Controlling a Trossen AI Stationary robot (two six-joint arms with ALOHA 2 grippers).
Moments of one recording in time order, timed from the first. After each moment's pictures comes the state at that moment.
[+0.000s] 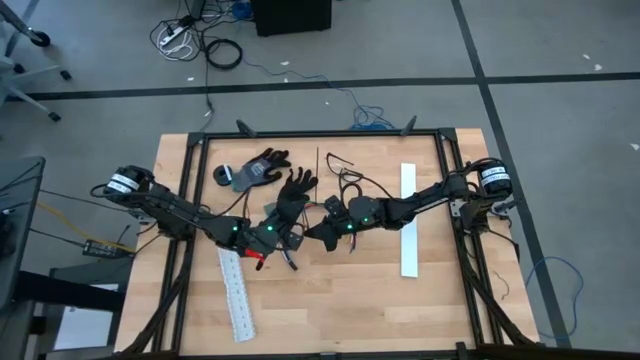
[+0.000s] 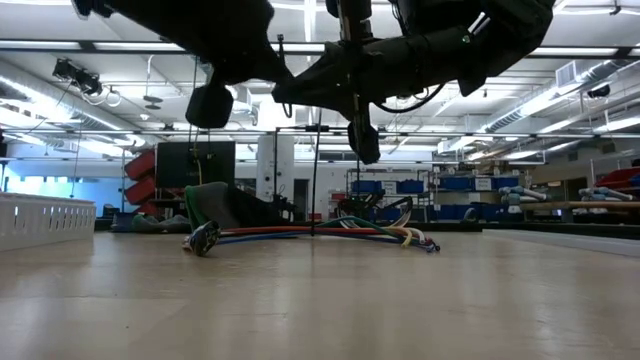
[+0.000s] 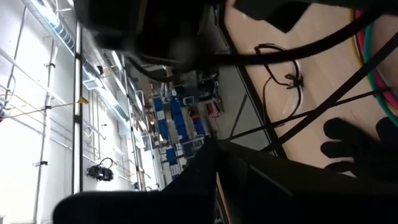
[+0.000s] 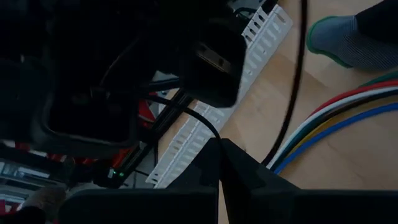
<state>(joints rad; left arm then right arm) -0.34 1.52 0.78 0.38 -1.10 1.39 0.10 1.78 0.90 0.68 -0.02 0.93</state>
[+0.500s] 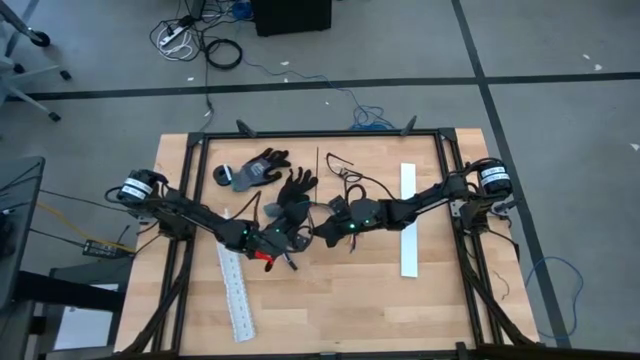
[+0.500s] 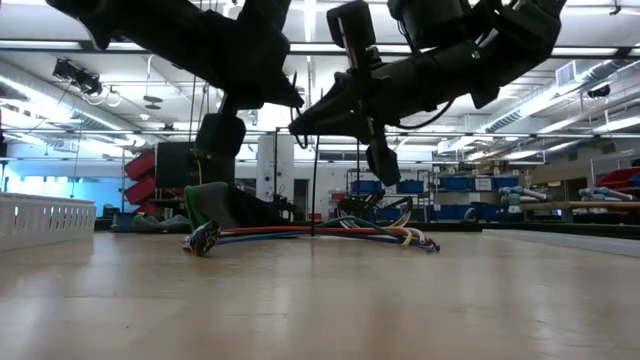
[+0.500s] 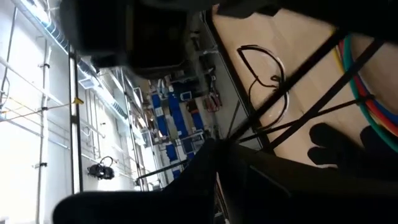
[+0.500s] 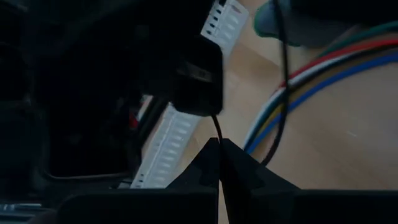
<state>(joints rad) -0.32 1.64 0.78 0.49 -1.10 1.41 0.10 1.78 0.84 0.66 0.05 1.04</state>
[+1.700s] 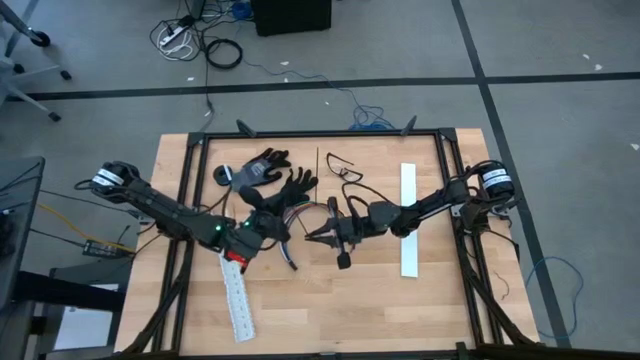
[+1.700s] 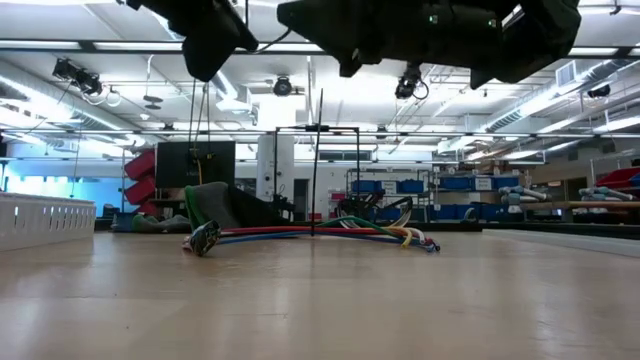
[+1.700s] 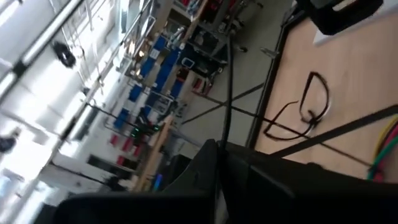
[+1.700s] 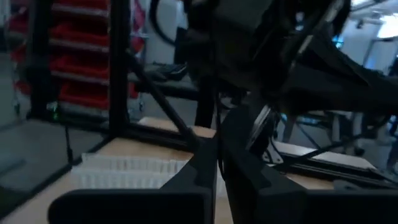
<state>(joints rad) -0.41 1.36 0.79 0.24 -1.34 0.61 0.18 1.78 0.82 1.09 -0.01 -0.15</state>
